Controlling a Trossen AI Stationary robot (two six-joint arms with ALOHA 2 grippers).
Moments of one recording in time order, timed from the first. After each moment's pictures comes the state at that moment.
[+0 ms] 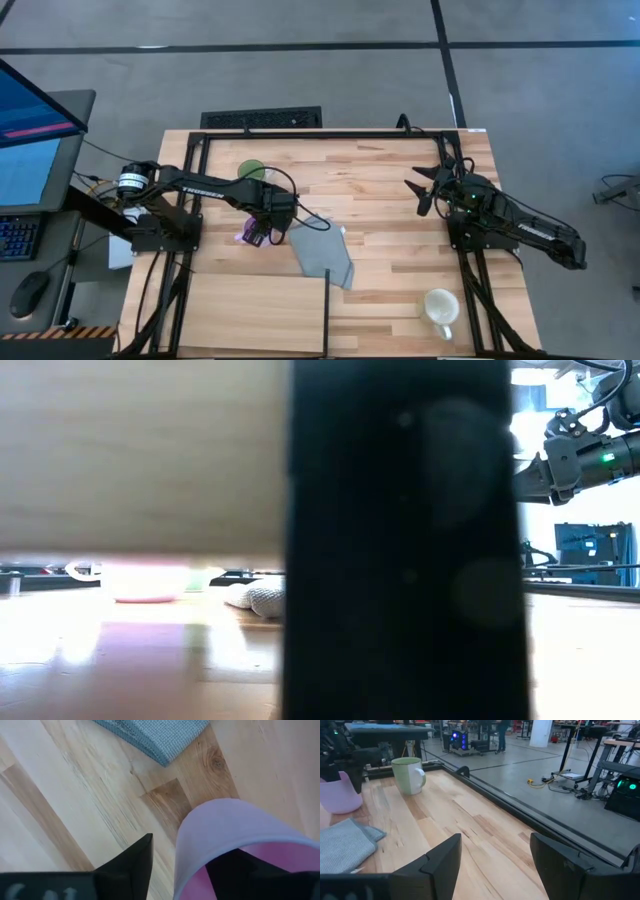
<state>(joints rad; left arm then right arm) 0.04 1.62 1.06 -0.90 -0.06 0.50 -0.43 0.05 0.09 -0.22 0.13 -0.05</state>
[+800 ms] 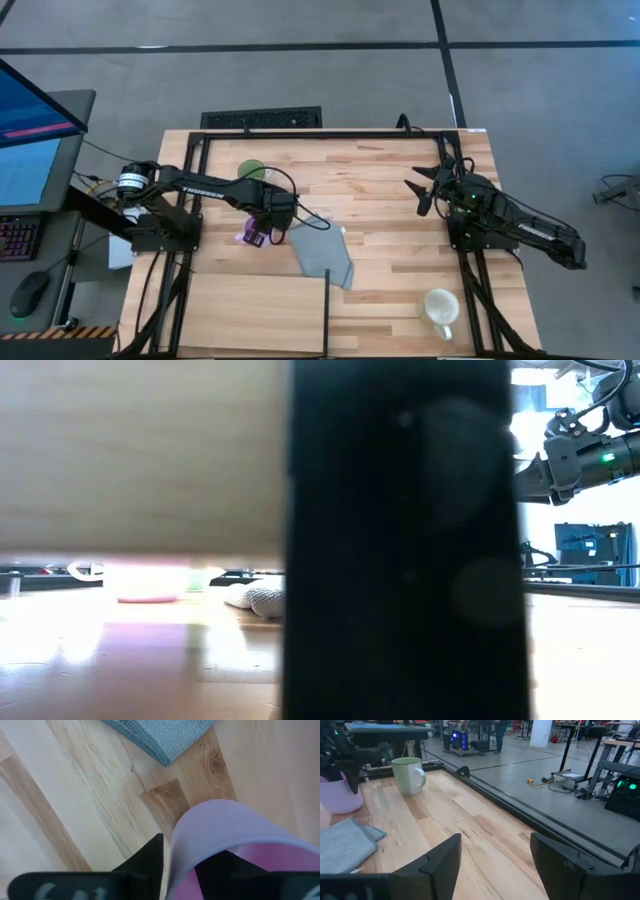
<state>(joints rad) 0.04 1.62 1.06 -0.90 -0.05 0.45 -0.43 0.05 0.09 -0.22 0.13 -0.05</state>
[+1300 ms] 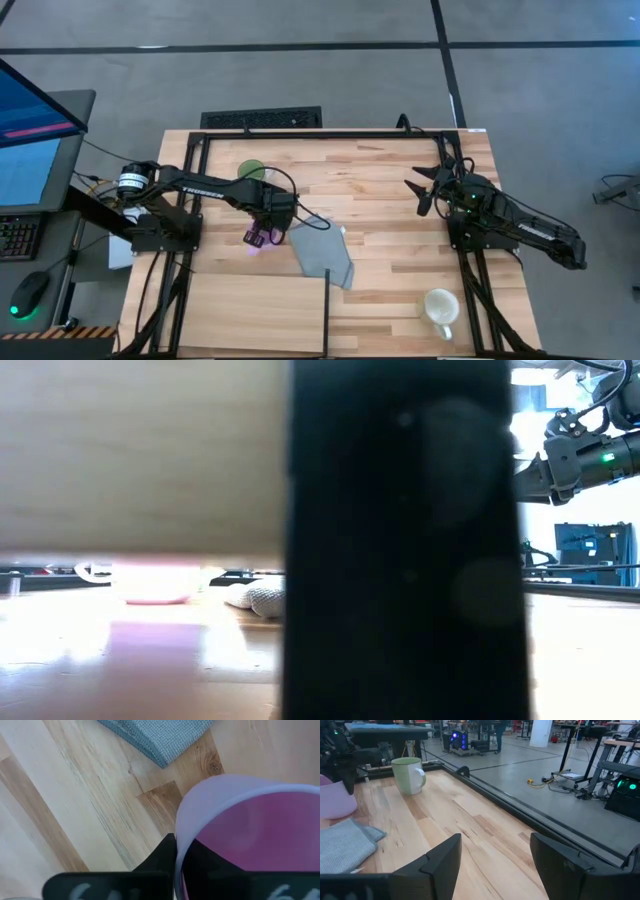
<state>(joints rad) 0.04 1.62 1.06 -0.90 -0.05 0.45 -0.43 0.05 0.09 -0.22 0.13 -0.05</state>
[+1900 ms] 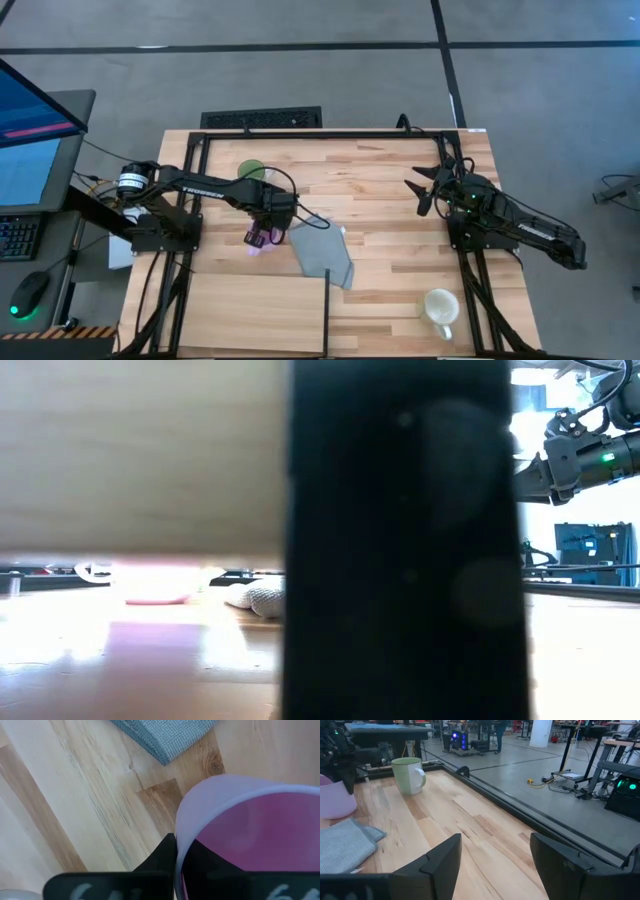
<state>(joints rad) 0.04 1.62 1.06 -0.90 -0.05 0.40 -0.43 0.05 0.09 -0.22 0.13 -0.05</state>
